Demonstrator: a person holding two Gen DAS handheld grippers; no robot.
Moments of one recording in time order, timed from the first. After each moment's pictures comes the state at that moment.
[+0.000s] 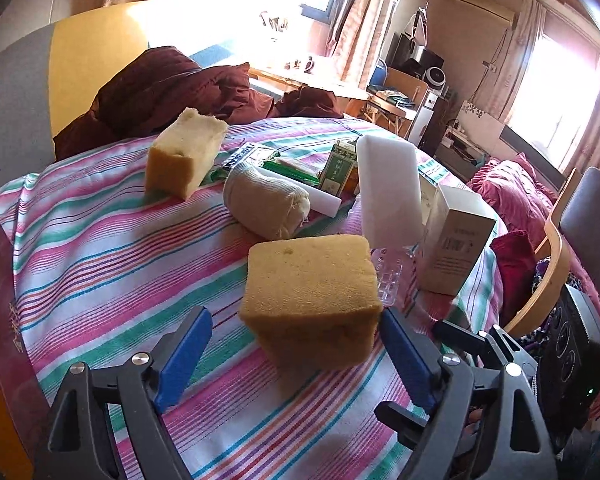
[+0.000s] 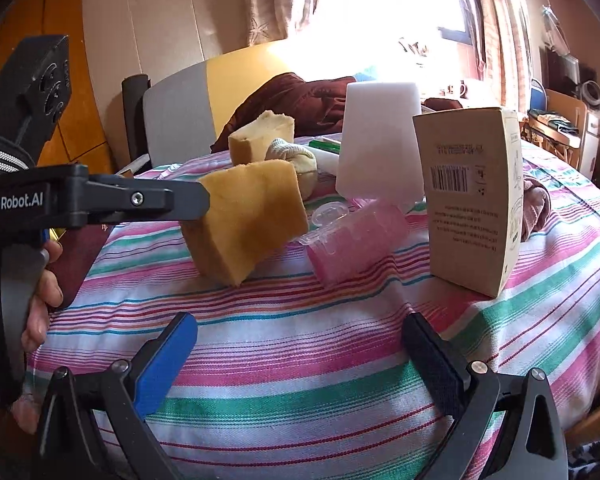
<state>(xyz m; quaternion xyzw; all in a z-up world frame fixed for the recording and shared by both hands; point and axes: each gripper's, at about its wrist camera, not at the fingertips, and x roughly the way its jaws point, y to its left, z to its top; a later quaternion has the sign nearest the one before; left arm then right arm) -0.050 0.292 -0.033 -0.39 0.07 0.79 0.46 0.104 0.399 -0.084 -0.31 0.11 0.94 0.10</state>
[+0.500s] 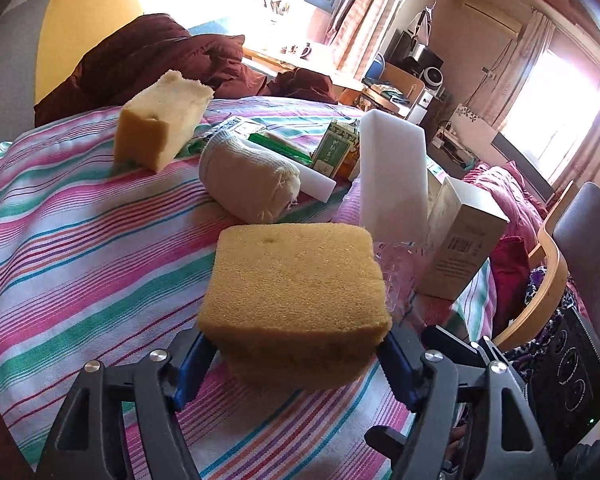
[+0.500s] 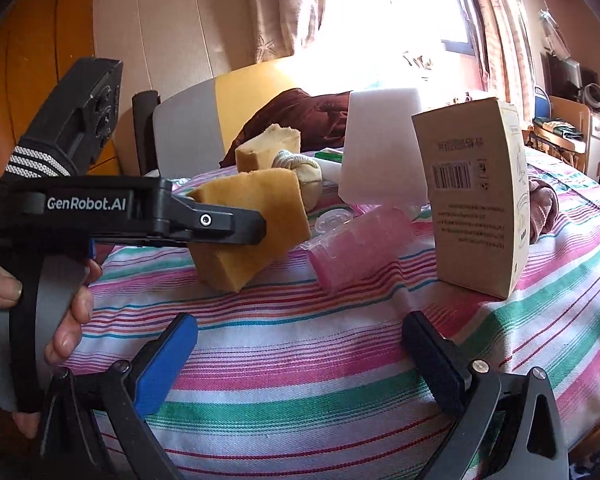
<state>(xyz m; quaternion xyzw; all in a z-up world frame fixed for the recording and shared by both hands) -0.059 0.309 -0.058 -0.42 0.04 0.77 0.47 0.111 0.402 -0.095 -0.26 0.12 0.95 0.08</state>
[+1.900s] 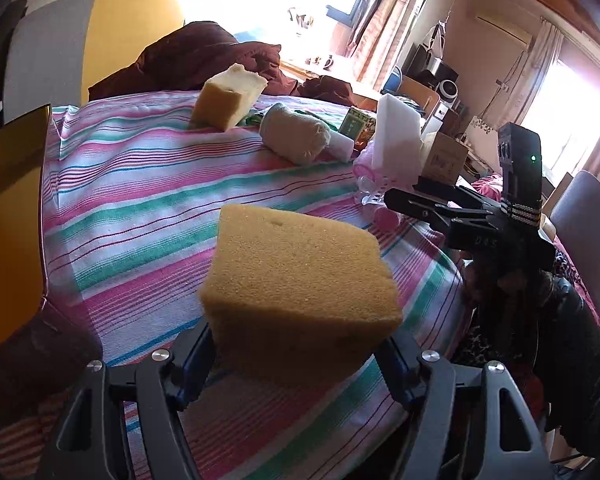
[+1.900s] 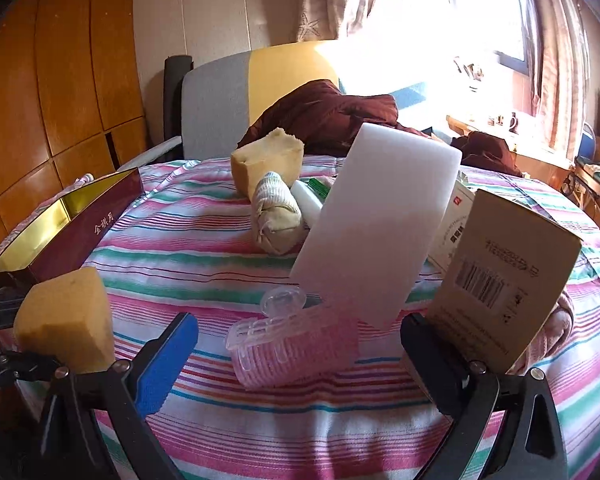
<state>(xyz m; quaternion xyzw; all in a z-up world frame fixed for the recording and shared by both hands) -0.001 0.216 -0.066 -0.42 0.03 0.80 0.44 0.051 0.458 -0.064 -0.32 0.04 0.95 0.01</state>
